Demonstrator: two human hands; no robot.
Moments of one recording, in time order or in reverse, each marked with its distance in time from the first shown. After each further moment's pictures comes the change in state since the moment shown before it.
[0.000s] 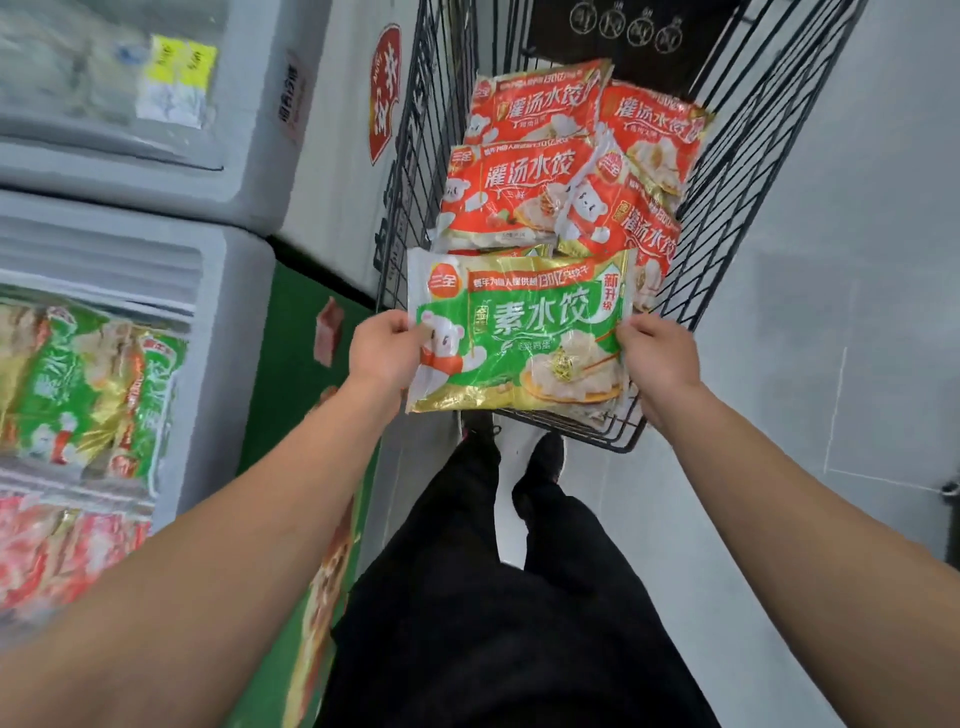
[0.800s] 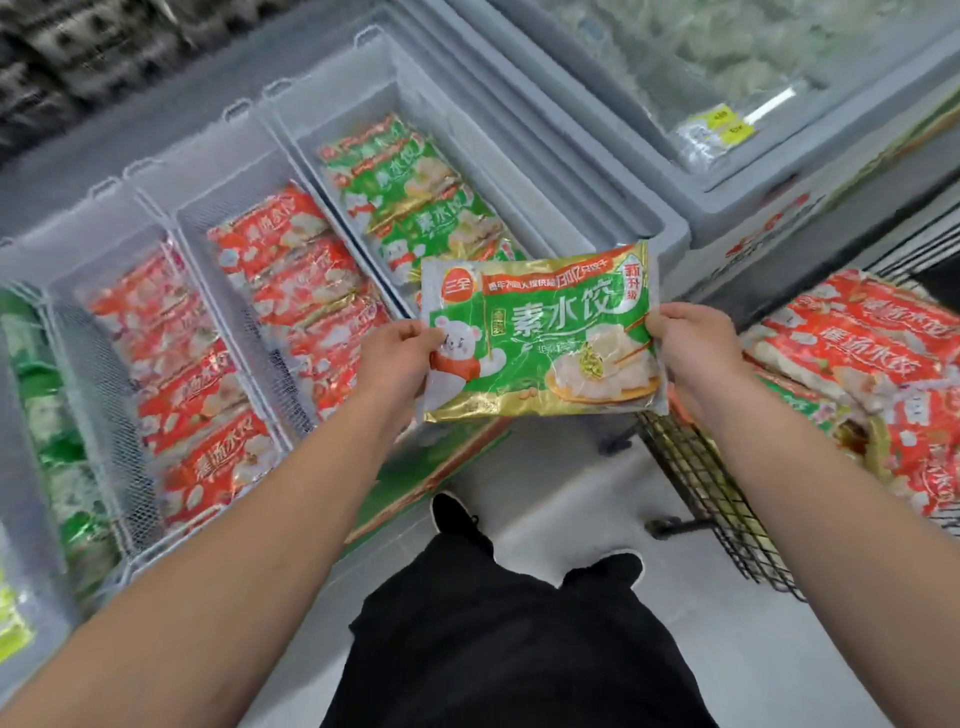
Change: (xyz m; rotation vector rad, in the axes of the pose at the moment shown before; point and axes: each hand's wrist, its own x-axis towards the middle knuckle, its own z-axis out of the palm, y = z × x) left_hand -0.159 -0.182 -0.254 -0.693 0.549 -0.101; right_hand -0.214 -0.075 0.210 -0.259 -0.524 -0.436
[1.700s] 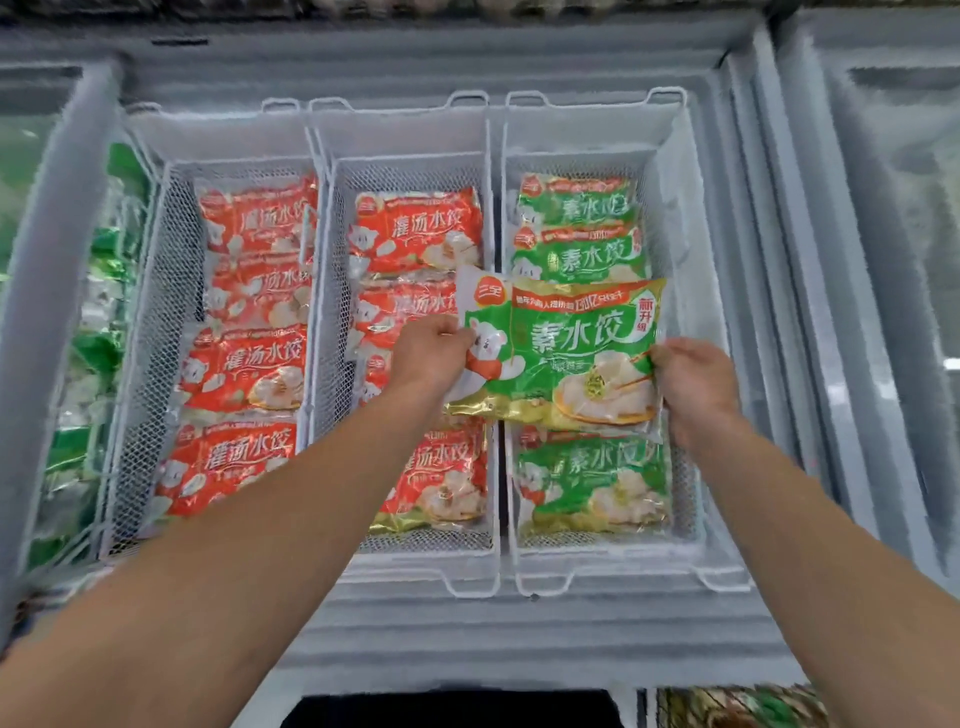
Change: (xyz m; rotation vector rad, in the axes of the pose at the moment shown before) left_hand 0.242 0.071 -0.122 -0.177 0.347 -0.198; right_hand 0.176 -0.157 0.326 -0.435 -0.283 -0.115
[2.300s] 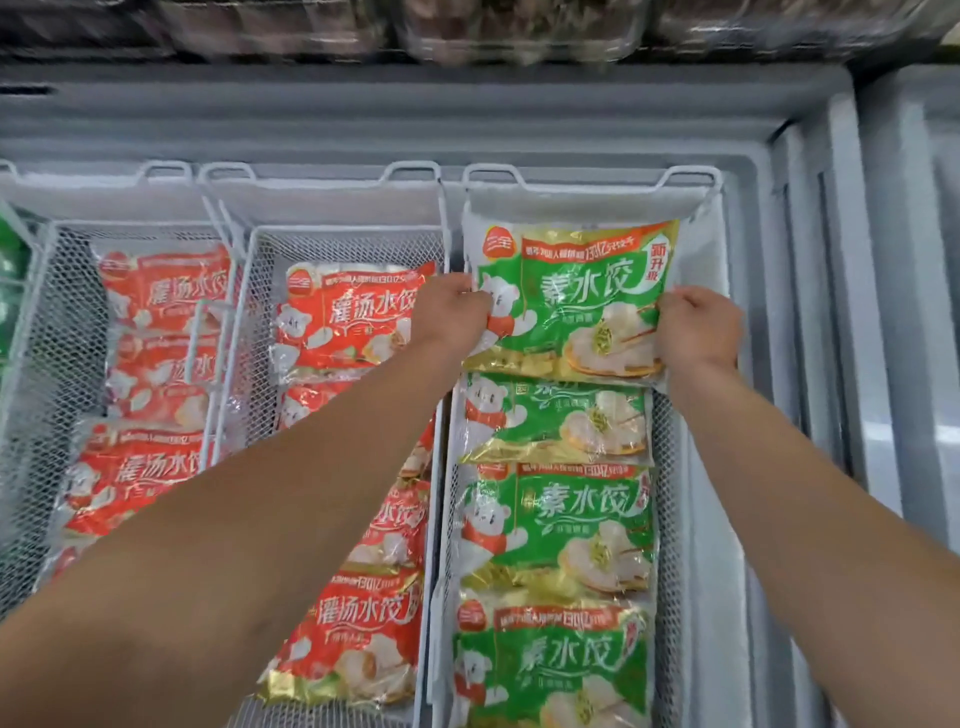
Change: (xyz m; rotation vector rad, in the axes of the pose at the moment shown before) left_hand 0.207 0.138 0.118 -0.001 0.051 -0.044; right_hand 0.260 -0.122 0.071 -0.131 0.025 -0.150
